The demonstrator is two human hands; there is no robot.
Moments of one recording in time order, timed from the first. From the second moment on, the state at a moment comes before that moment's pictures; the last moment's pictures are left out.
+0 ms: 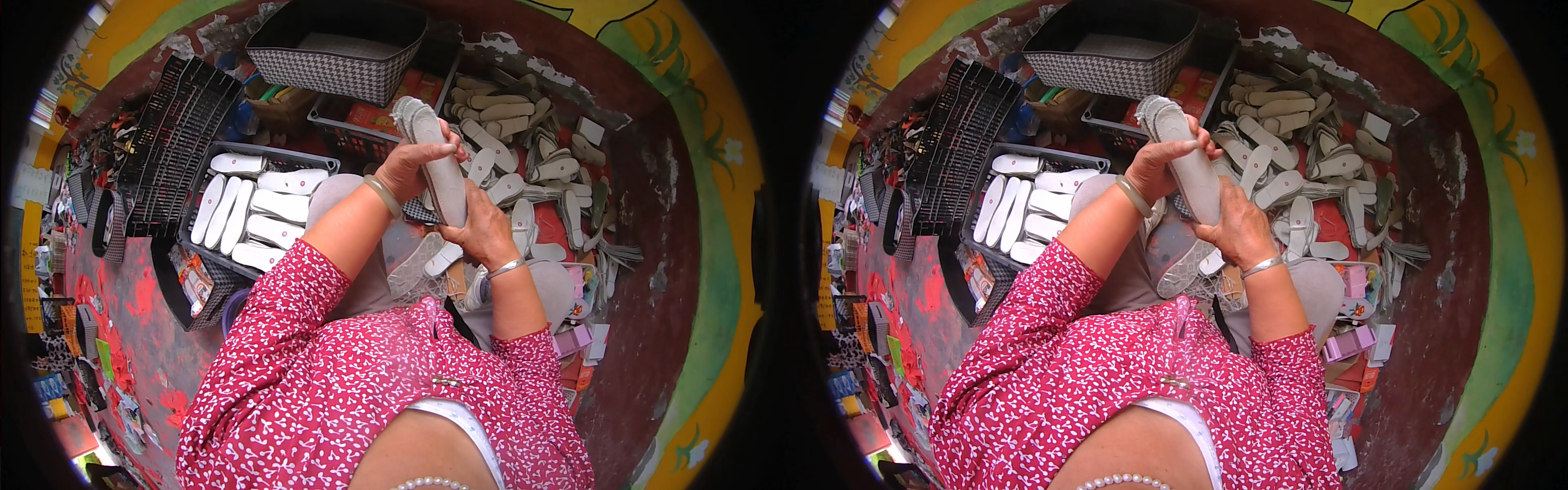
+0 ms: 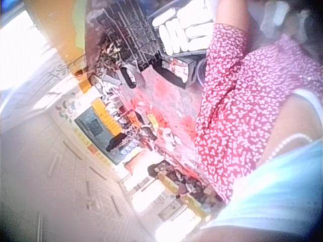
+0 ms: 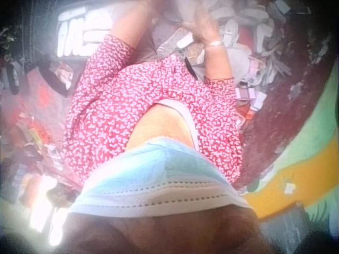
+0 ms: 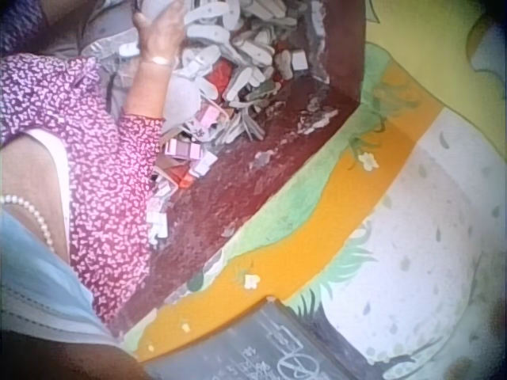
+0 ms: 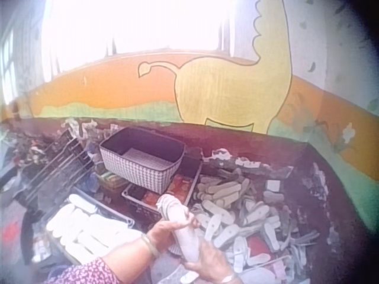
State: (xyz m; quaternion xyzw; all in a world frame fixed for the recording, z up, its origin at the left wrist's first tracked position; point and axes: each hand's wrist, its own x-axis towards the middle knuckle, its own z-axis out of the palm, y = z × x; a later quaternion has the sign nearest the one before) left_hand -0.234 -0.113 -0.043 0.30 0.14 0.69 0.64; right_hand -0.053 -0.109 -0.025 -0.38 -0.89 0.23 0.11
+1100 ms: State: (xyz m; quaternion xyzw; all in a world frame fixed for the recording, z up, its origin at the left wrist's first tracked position) left_hand -0.280 -0.226 -0.004 0.29 0.05 0.82 0.50; right_hand -0.061 -0.152 -0.053 -0.22 -0.33 0.90 0.16
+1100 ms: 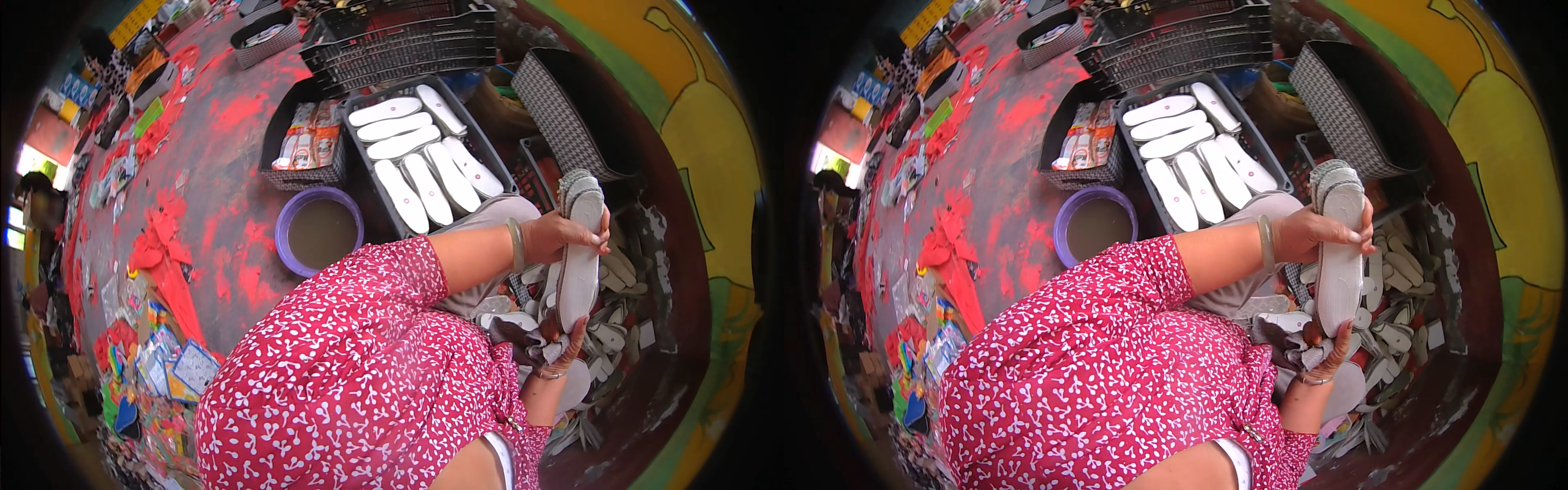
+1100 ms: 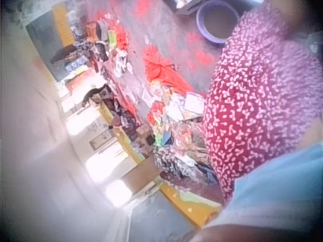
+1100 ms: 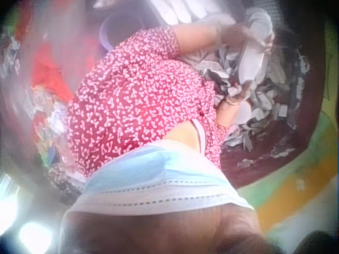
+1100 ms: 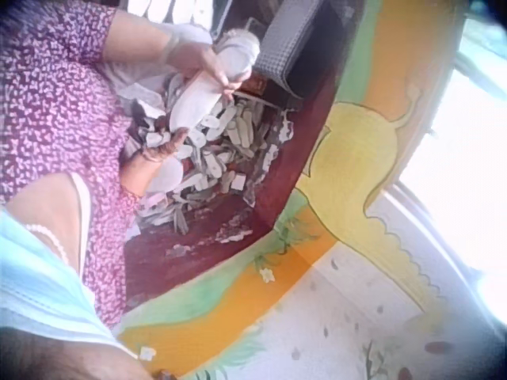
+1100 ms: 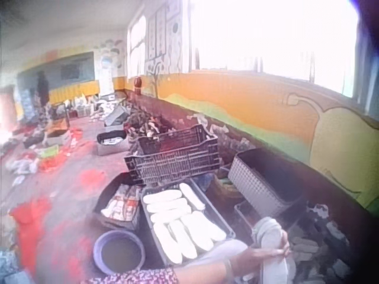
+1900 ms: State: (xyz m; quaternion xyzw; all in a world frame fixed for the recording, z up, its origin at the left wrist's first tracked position) left_hand -0.317 -0.356 -0.078 0.09 0.41 0.73 0.53; right_hand -0.094 -0.151 -0.034 -0.35 -0.70 0.61 0.11
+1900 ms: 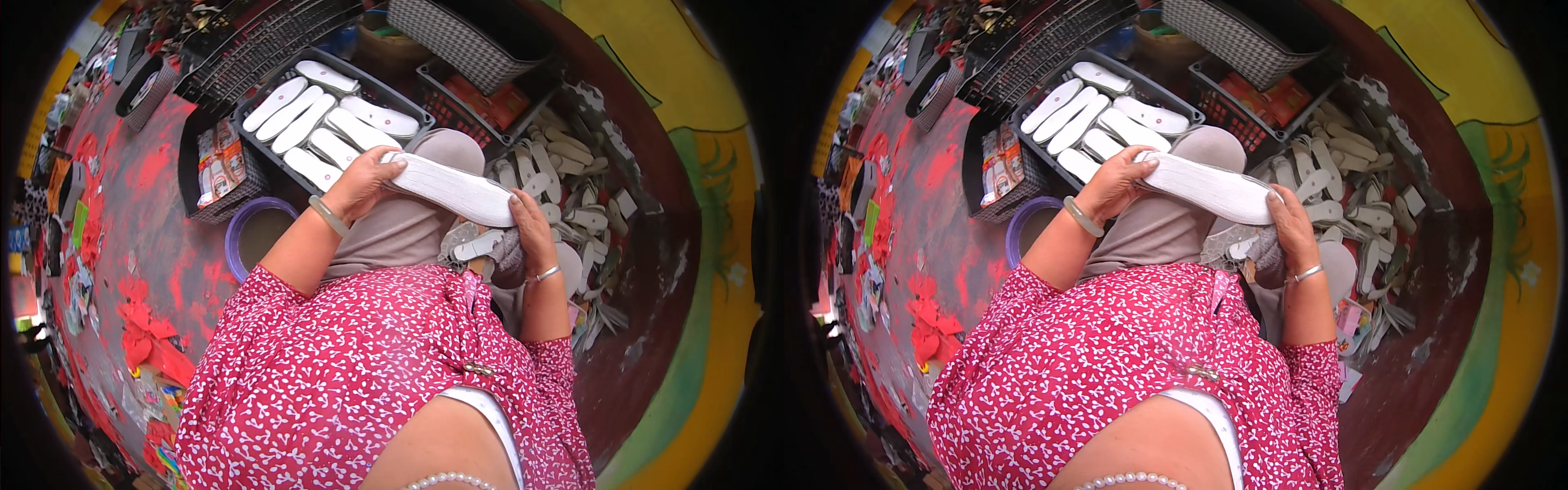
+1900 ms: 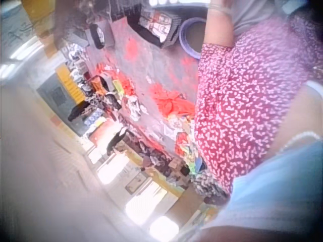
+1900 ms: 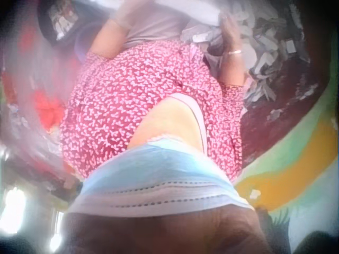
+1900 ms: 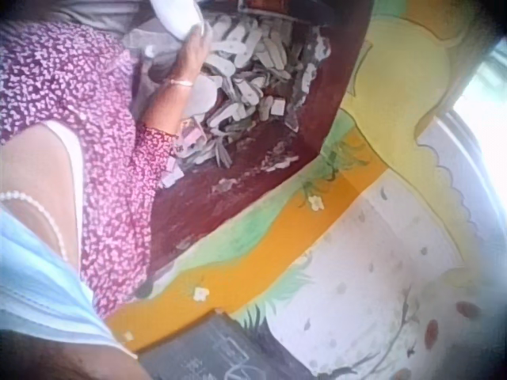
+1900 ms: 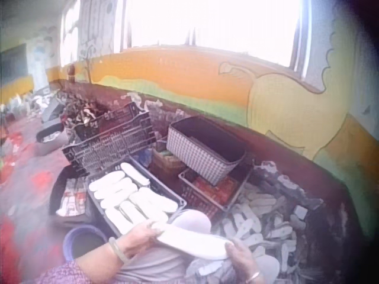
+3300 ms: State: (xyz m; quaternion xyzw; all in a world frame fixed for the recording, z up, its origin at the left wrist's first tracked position) left_hand -0.299 -0.355 -0.074 0.15 0.36 0.80 0.46; right_hand -0.076 -0.158 -0.035 -0.24 -0.58 0.74 0.24
